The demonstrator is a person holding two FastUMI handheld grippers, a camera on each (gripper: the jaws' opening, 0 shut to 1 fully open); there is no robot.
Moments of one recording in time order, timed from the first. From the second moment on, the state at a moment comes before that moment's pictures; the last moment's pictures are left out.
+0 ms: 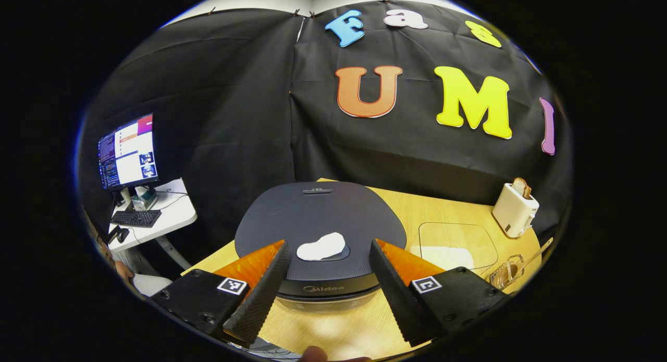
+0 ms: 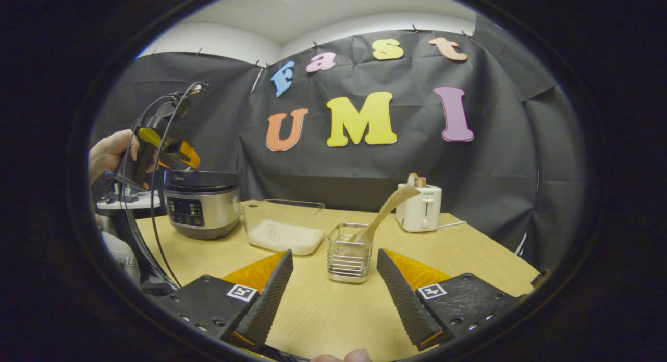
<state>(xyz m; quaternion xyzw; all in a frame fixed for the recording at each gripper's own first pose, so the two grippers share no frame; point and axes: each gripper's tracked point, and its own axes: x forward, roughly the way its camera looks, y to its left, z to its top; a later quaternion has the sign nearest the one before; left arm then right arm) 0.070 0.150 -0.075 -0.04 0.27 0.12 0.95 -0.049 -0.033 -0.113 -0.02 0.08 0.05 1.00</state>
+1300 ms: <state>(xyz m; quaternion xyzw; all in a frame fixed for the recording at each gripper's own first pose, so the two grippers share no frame) 0.070 0.152 -0.086 -0.02 0.22 0.10 0.97 -0.035 -0.025 -0.124 -0.02 0.09 0.06 0.99</state>
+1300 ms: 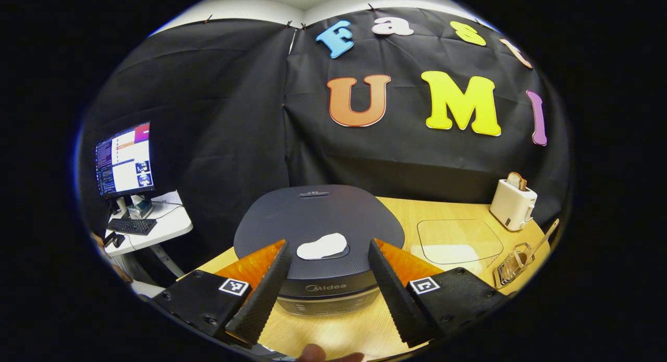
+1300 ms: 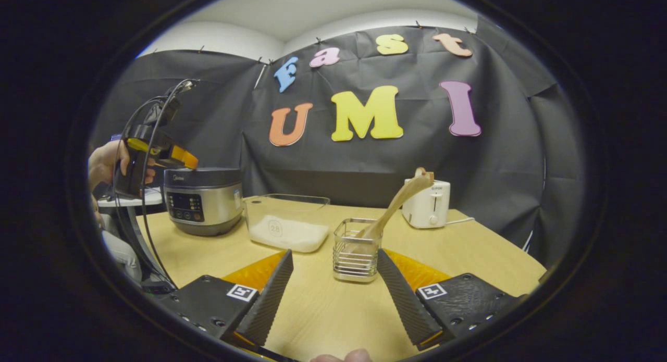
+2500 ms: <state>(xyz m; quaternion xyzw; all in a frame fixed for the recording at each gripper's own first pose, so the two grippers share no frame) -0.010 0.020 -0.012 0.02 0.04 0.01 1.00 -0.051 -0.038 -0.003 -0.03 -0.01 -0.01 1.00</state>
